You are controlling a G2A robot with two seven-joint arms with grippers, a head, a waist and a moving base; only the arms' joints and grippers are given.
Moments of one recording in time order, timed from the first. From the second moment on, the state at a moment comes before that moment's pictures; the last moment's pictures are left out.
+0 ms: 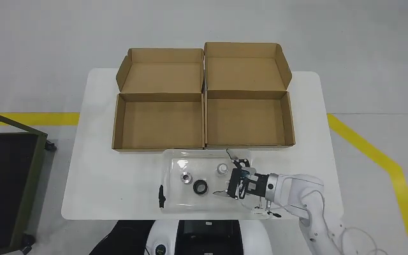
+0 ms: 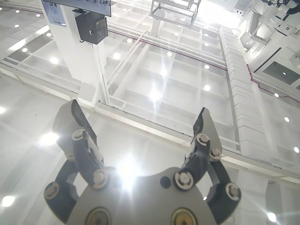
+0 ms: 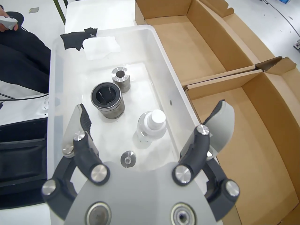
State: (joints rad) left arm -0.17 -0.33 -0.48 -1.21 3.07 0.34 0.06; right arm -1.48 -1.22 1.30 -1.95 -1.52 -0.93 0.22
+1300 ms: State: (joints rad) left arm -0.17 -0.33 -0.48 -1.21 3.07 0.34 0.06; right arm -1.43 -1.18 1.28 -1.97 -1.50 -0.90 0.32
